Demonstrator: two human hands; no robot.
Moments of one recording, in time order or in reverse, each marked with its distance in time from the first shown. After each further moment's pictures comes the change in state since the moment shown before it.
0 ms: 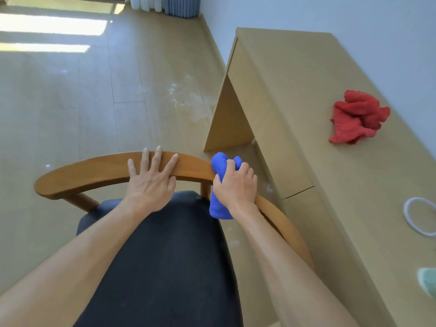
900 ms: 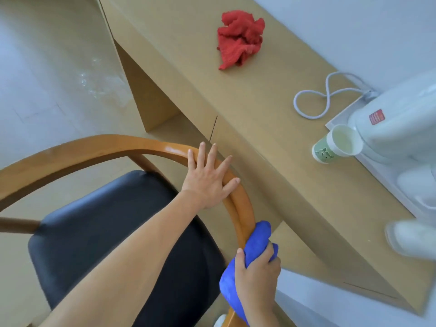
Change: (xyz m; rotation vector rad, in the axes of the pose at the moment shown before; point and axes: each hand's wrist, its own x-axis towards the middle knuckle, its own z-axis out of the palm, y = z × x) left_hand -0.085 0.253 0.017 0.049 -0.096 0.688; right_hand -0.311 0.119 0.019 0.434 0.017 1.020
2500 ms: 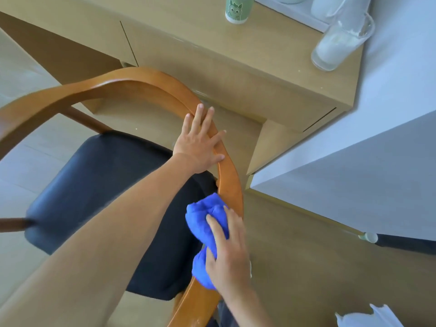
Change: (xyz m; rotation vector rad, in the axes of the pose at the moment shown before) left_hand -0.114 0.080 0.062 0.457 -0.075 0.501; right_hand -0.209 0.084 0.025 0.256 0.088 -0.407
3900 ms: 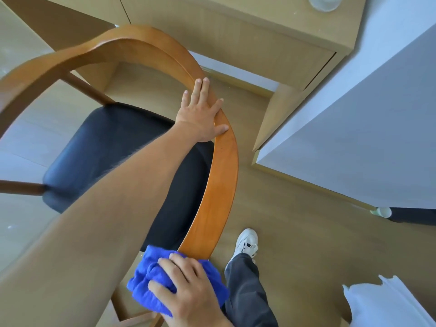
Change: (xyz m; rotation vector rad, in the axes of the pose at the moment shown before) left_hand -0.026 0.040 -0.004 -0.100 -0.135 -0.088; right_hand -0.147 -0.022 0.049 0.047 -0.085 -0.449
